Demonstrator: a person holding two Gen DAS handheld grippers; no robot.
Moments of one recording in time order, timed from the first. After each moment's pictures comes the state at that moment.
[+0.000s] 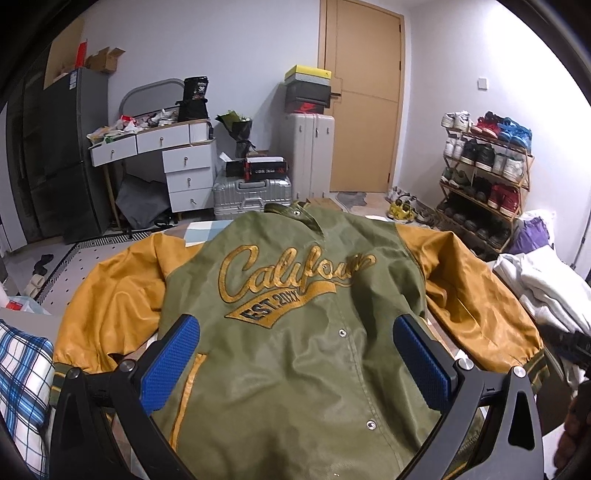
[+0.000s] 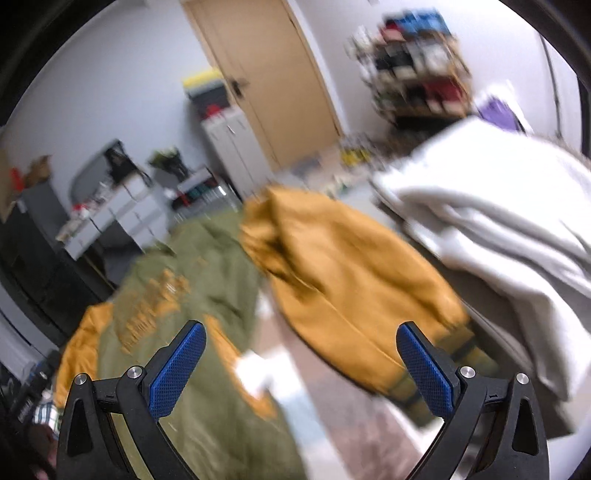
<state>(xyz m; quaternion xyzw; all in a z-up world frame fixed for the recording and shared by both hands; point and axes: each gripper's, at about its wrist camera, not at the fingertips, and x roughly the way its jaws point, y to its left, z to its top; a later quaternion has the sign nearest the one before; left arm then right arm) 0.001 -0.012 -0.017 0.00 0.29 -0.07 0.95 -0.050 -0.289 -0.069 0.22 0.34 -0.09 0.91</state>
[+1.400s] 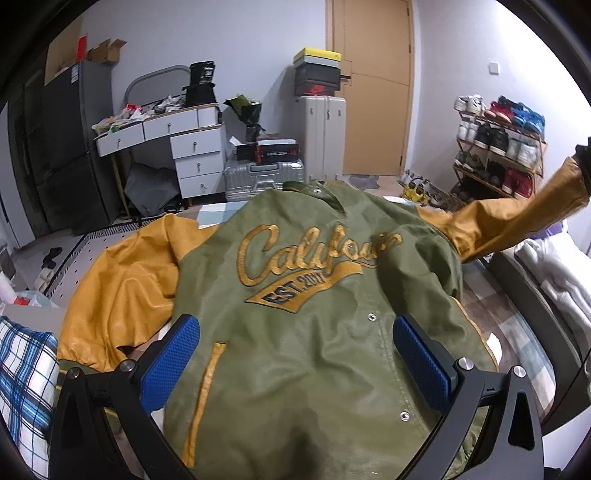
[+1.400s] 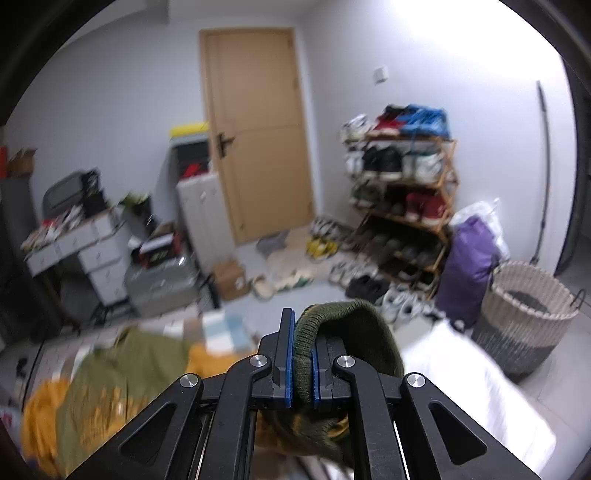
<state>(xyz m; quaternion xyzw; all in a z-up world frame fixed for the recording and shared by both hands) 0.012 0.003 -0.028 0.01 0.32 -0.04 0.95 0.056 -0.398 0.114 0.09 0.21 -0.18 0.96</state>
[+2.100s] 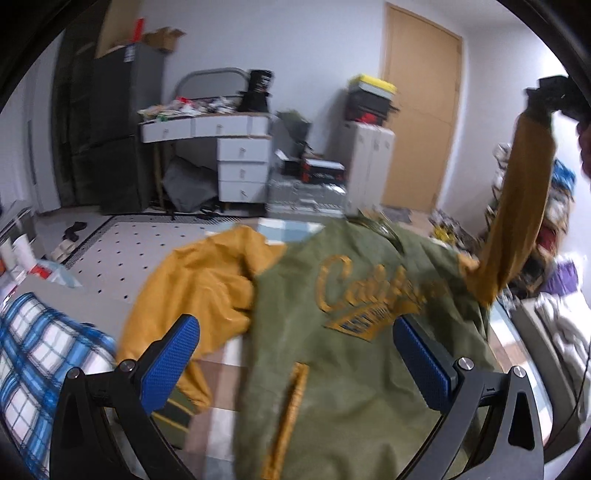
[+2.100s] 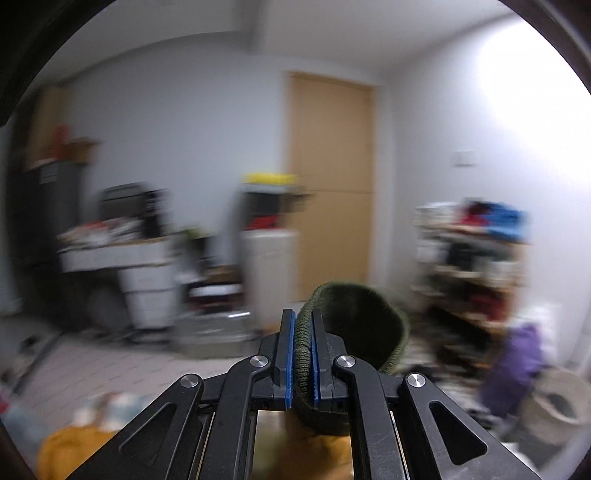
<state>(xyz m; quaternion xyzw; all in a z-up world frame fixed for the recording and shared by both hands) -0.002 0.088 -0.002 -0.06 0.28 0.03 0.96 0.154 -0.198 0.219 -0.01 0.13 -0.01 0.99</state>
